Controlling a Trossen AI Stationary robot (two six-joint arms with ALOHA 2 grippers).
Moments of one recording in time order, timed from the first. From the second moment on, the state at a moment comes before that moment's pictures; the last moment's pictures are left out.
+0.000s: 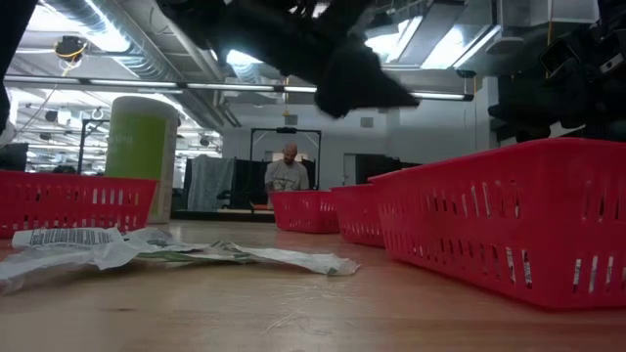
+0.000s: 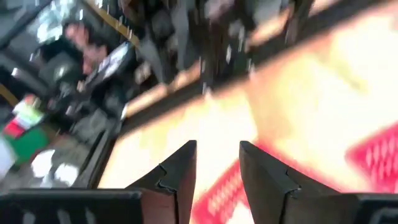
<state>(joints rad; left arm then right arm) -0.13 1.88 1.10 0.53 -0.31 0.48 -0.05 0.12 0.02 0.00 -0.02 0.15</state>
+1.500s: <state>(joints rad) -0.37 1.86 1.10 -0.10 -0.01 0.07 -0.05 0.12 0.02 0.00 -0.02 0.15</state>
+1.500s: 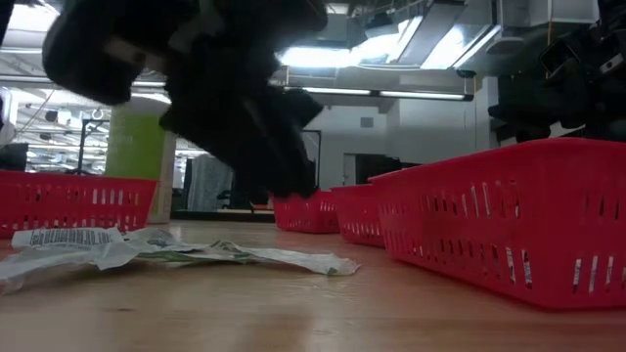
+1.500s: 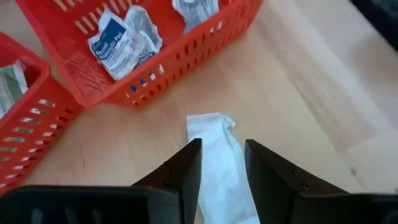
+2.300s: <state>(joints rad) -0.30 1.99 1.10 -0.01 0.09 0.02 -0.05 0.12 0.02 0.00 -0.02 0.15</state>
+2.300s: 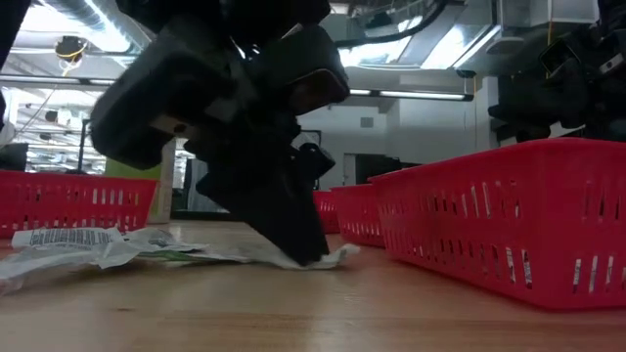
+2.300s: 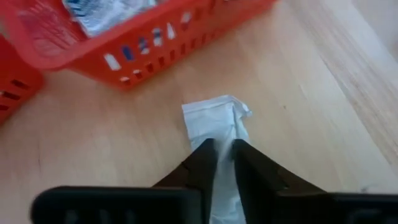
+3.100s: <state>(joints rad) -0.26 1.95 1.10 0.01 -0.04 0.13 -0.05 0.12 0.02 0.00 -0.02 0.15</state>
